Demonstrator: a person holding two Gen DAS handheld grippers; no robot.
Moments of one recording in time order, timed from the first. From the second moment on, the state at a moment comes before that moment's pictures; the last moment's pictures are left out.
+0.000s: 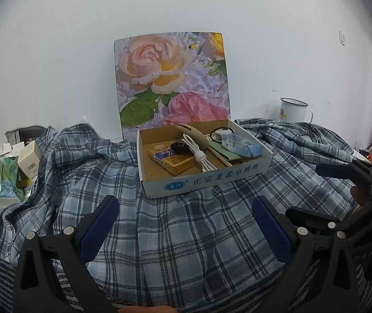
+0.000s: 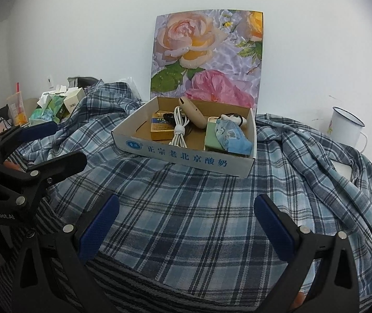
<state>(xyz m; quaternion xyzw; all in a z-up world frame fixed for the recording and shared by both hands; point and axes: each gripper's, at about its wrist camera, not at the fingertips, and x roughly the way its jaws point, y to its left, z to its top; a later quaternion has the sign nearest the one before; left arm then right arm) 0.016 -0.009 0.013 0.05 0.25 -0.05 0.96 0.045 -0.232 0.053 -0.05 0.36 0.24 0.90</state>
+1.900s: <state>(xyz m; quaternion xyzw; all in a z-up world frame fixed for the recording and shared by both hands) 0.020 -0.010 0.009 0.07 0.27 -0.05 0.96 0.045 -0.220 0.049 -0.08 0.37 0.24 0.89</state>
